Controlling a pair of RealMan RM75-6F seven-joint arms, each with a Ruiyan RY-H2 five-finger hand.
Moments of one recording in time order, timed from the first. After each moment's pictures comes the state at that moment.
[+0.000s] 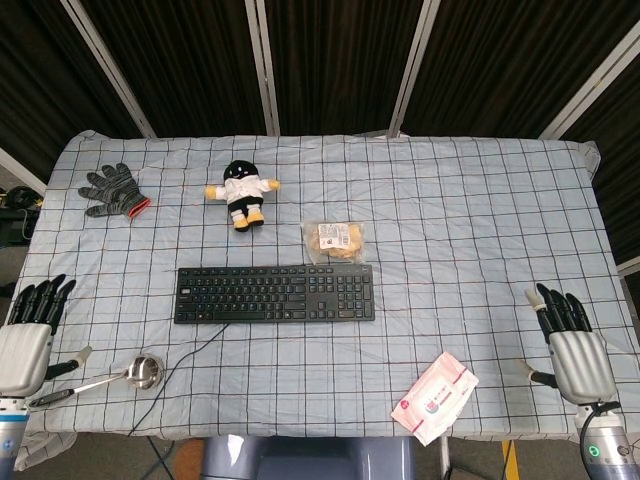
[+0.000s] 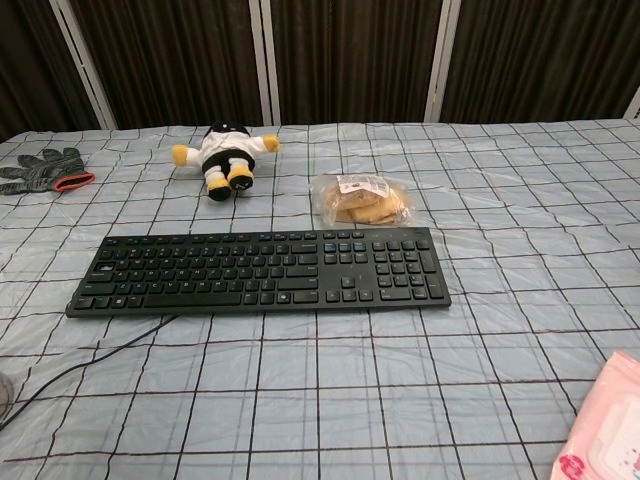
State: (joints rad) left arm -0.09 -1.17 -0.03 -1.67 1.51 1.49 0.16; right arm 0.10 -1.15 0.04 -1.62 -1.53 1.46 -0.08
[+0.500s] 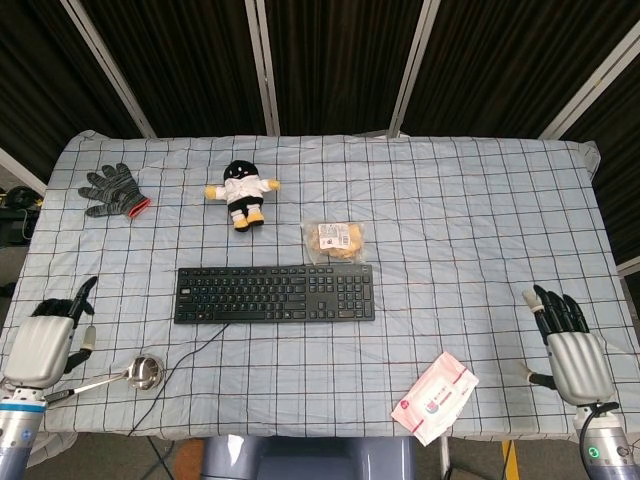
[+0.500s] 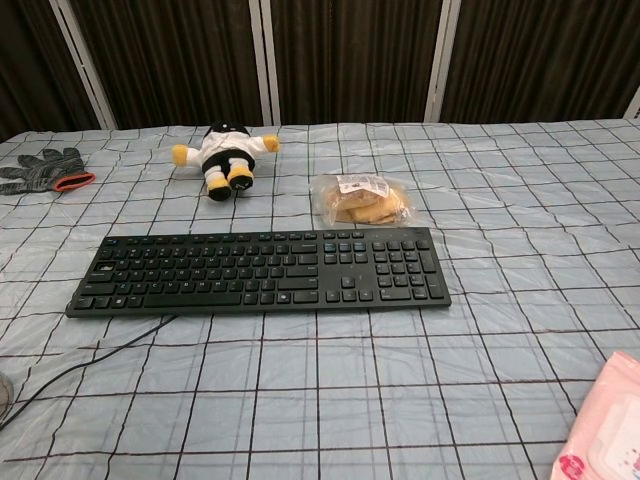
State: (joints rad) left arm -0.14 -1.16 -0.05 -1.77 1.44 1.38 0.33; right arm 0.10 -1.15 0.03 -1.63 -1.54 1.45 -0.08
